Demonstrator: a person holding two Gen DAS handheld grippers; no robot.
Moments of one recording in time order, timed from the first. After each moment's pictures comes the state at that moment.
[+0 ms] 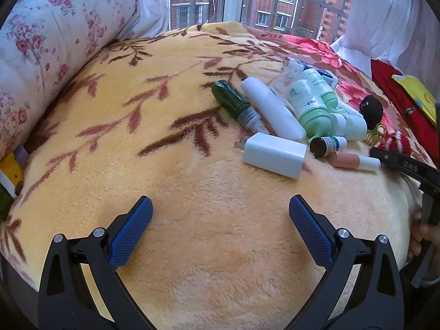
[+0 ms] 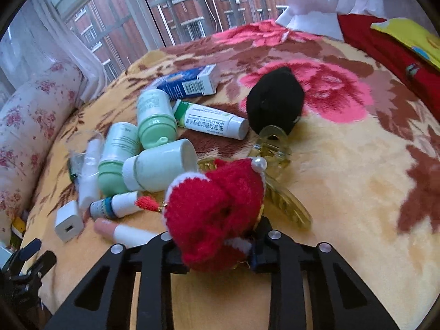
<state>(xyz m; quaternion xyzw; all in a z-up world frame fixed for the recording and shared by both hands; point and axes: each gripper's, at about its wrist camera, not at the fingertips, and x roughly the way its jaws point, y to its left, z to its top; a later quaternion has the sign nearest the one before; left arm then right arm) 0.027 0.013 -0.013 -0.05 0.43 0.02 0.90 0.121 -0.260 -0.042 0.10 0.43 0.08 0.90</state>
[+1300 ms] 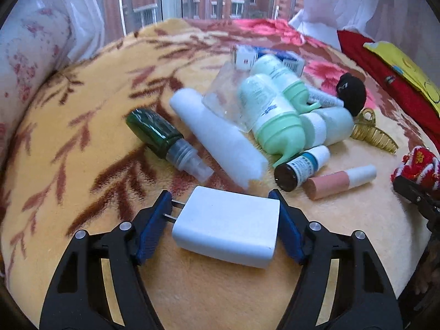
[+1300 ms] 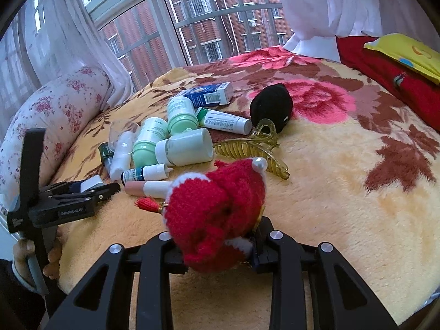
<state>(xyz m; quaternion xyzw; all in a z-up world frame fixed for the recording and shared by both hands) 0.092 -0.034 -0.025 0.02 0.43 -0.08 0.90 0.056 -0.272 -0.031 0.08 0.36 0.12 0.92</state>
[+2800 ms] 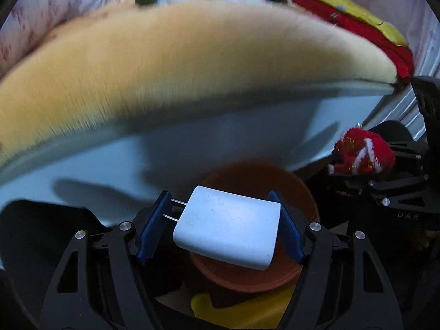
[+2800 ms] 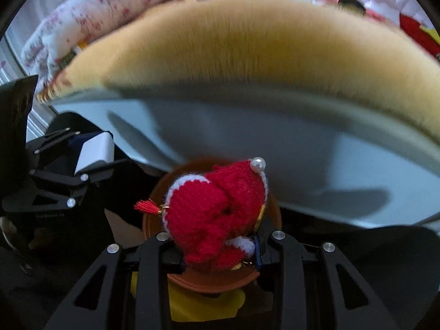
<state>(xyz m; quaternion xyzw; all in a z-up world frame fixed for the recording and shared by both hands) -0.131 -0.042 -0.114 0.01 0.49 -0.13 0.86 -0.114 -0.205 -0.131 -0.05 0.51 0.24 0.82</state>
